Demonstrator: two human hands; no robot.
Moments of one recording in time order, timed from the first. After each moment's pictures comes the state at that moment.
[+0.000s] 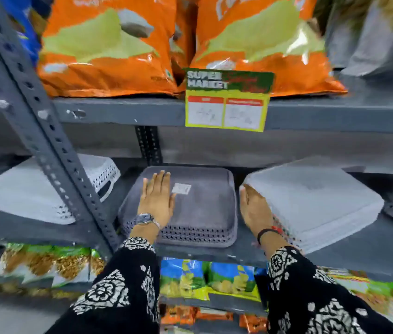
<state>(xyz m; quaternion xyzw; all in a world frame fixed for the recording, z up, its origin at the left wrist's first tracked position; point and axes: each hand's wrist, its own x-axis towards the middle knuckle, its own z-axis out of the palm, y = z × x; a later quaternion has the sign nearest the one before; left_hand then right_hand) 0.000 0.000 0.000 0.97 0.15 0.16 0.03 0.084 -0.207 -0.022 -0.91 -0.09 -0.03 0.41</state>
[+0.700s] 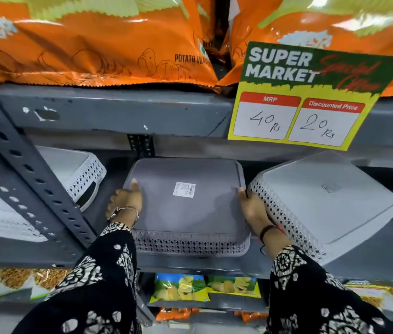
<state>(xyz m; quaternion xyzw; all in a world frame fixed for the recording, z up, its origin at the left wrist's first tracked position) 0.067 0.108 -0.035 0.79 0.50 0.04 0.35 0.137 -0.153 -0.054 -0.87 0.02 0.09 0.49</state>
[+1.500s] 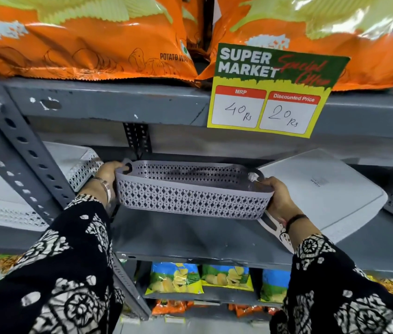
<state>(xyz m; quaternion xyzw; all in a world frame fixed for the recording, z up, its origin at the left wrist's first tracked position) 0.048 0.119 0.031 0.58 0.38 0.08 0.71 0.134 -0.217 -0.016 -0.61 0.08 0.18 0.77</state>
